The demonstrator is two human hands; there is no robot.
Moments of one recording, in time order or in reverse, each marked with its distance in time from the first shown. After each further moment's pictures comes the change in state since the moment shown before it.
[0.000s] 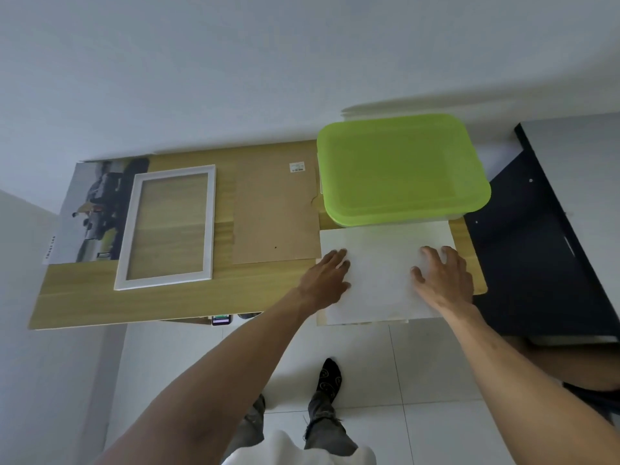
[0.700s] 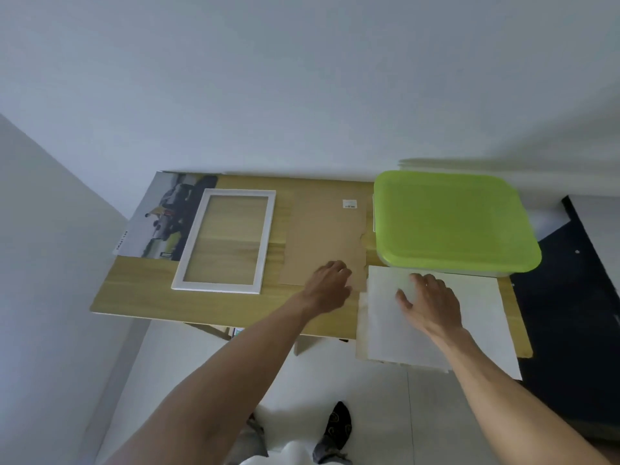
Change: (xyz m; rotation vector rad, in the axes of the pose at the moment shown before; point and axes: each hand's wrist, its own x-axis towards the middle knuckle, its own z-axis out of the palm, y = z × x) left_hand -0.041 -0.066 -0.058 -0.084 0.241 -0.109; right_hand -0.014 -0.115 -0.012 -0.117 0.069 -0.307
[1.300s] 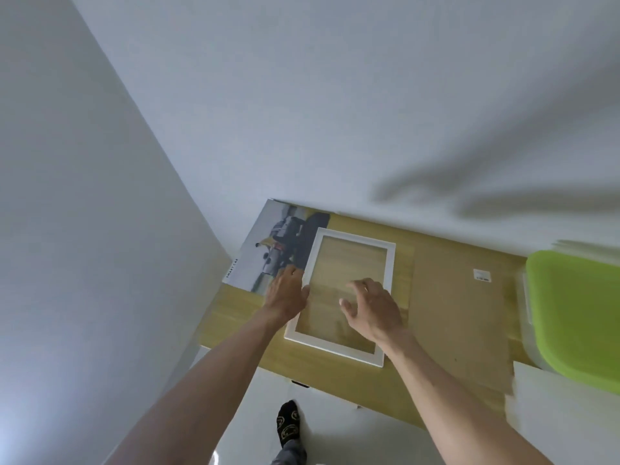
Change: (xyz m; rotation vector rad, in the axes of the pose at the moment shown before) left_hand -0.098 -0.320 -0.122 -0.083 0.250 -0.579; right_hand 0.071 -0.387 0.022 0.128 -0.040 -0.515
